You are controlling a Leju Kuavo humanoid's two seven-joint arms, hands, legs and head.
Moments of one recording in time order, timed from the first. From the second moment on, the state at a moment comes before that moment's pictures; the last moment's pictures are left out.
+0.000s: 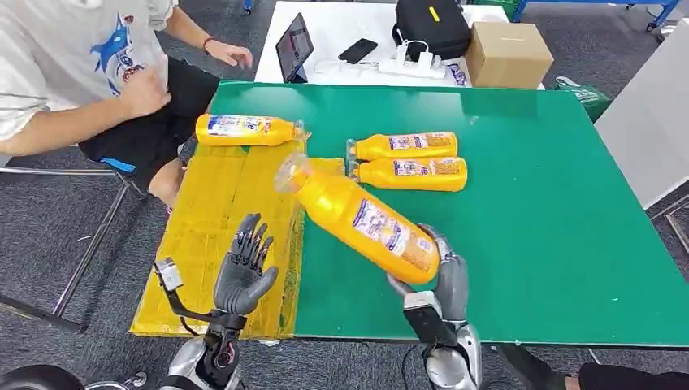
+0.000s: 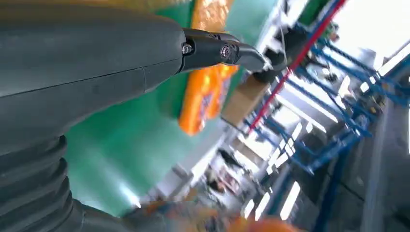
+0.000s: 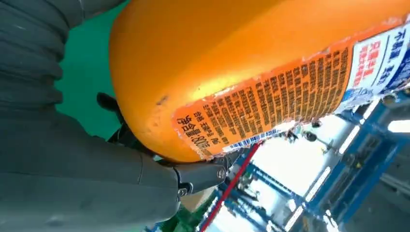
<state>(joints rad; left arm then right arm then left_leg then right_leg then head) -0.09 -0.21 -0.16 -1.18 0.46 -0.37 -0.40 0.02 0.15 0.19 -1.35 0.47 -0.54 -0.69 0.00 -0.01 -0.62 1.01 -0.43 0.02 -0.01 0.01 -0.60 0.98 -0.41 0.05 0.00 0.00</state>
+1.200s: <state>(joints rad) -0.05 -0.18 -0.31 -1.26 0.40 -0.39 -0.42 -0.10 0.25 0.41 -0.90 0.52 -0.44 -0.69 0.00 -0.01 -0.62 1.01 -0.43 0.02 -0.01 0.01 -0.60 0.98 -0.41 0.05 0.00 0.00</state>
